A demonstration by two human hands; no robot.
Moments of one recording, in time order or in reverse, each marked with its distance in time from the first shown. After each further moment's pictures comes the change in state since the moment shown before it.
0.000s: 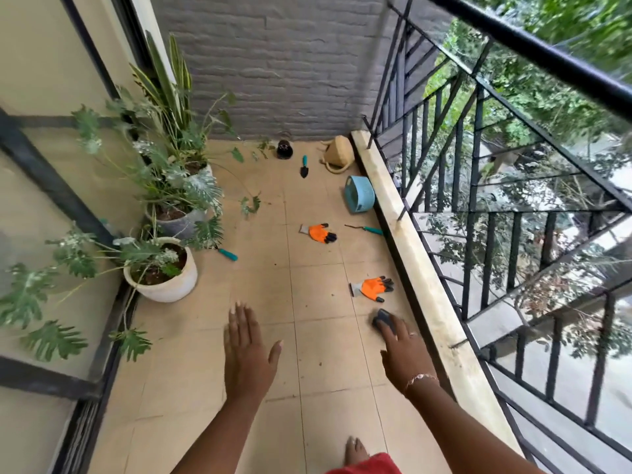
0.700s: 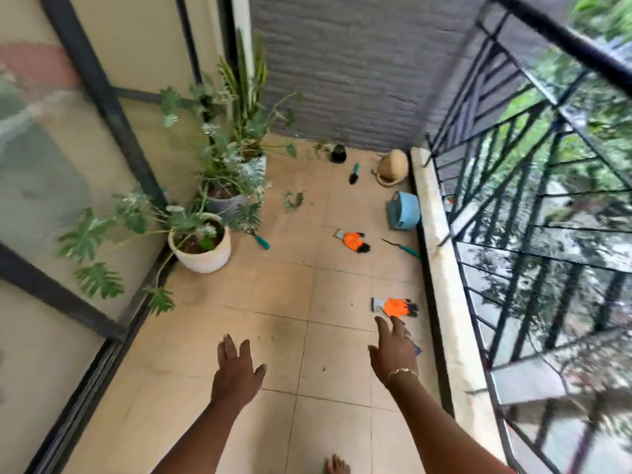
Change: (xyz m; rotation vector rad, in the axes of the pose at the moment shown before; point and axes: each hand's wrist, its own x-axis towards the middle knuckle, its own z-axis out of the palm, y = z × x) left_hand -0.042 0.006 0.018 -0.073 -0.334 -0.437; right_hand 0.041 -0.003 -0.002 0.168 -0.109 -0.036
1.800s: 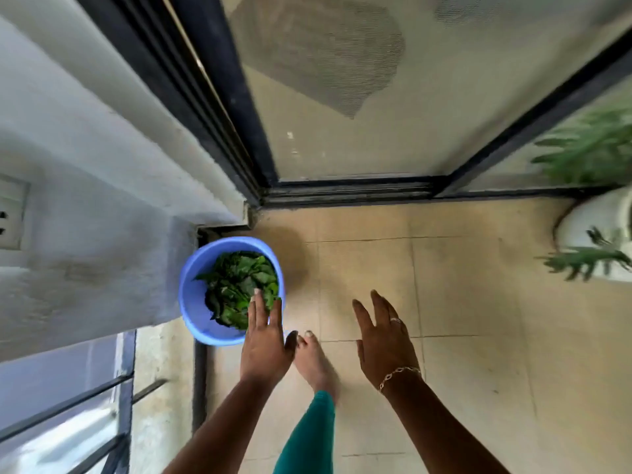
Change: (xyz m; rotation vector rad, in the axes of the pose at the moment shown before) left_hand -0.039 -0.397 0.242 -0.733 0.408 -1.039; right_hand -0.056 -0.395 0.432 -0.607 -0.387 -1.563
